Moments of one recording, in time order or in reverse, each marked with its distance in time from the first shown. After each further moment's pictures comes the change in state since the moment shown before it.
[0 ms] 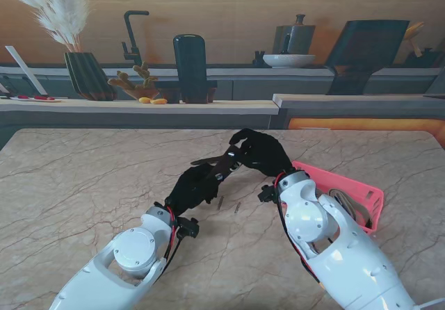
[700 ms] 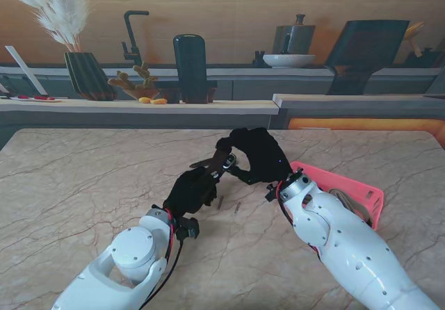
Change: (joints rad) left arm 0.058 -0.022 -0.046 -0.093 -0.136 0.174 0.037; right arm 0.114 0.050 -0.097 0.221 -0.514 -0.354 -0.361; left_hand 0.082 0.057 -0.140 0.002 -0.033 0.027 0.036 0.062 -0.012 0.010 -0.037 -0.051 -0.014 0.013 -0.036 -0.027 -0.034 0.009 0.000 0.013; right_hand -0.072 -0.130 0.146 0.046 -0.336 -0.252 0.069 0.064 -0.410 0.002 -0.035 -0.049 -0.315 -0.029 -0.163 -0.121 -0.215 -0.027 -0.092 -0.020
